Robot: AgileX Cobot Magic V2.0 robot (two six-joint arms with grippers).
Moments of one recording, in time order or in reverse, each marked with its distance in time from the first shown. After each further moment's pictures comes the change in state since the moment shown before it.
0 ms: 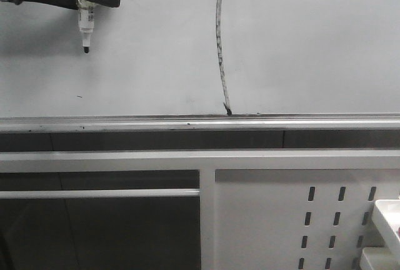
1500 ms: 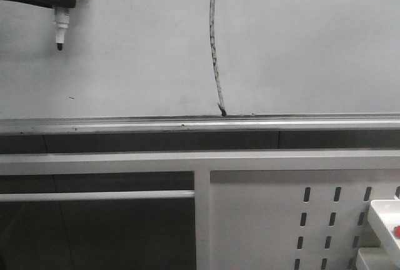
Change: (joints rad) left arm 0.005 -0.067 0.060 -0.009 -0.079 0.003; right arm 0.000 0.004 0.000 -0.048 0.007 0.000
